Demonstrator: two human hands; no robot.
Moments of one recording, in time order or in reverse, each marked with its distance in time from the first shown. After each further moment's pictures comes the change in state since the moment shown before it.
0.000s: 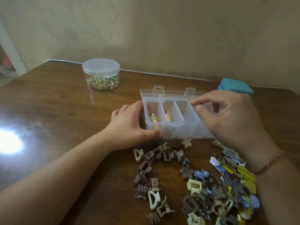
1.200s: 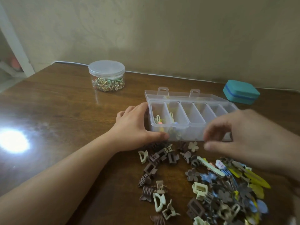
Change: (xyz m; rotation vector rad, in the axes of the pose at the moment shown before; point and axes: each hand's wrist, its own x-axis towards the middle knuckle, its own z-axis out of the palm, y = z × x) left_hand 0.000 -0.001 0.001 -0.007 0.010 0.006; right_hand -0.008 -0.018 -0.030 -0.208 -0.633 0.184
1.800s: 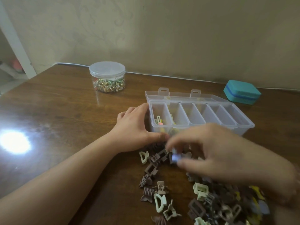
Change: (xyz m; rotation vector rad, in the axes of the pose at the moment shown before) left_hand -0.001 0.000 0.002 0.005 0.037 0.007; right_hand 0.006 -0.026 0.023 0.118 -0.073 -0.394
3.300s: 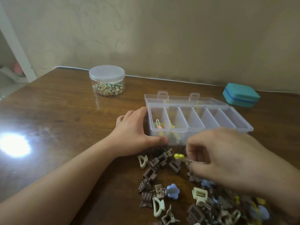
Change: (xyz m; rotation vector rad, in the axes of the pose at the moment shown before) left_hand 0.001 -0.003 -0.002 -0.004 -0.019 0.010; right_hand -0.012 -0.012 -0.010 -0.239 0.028 0.283
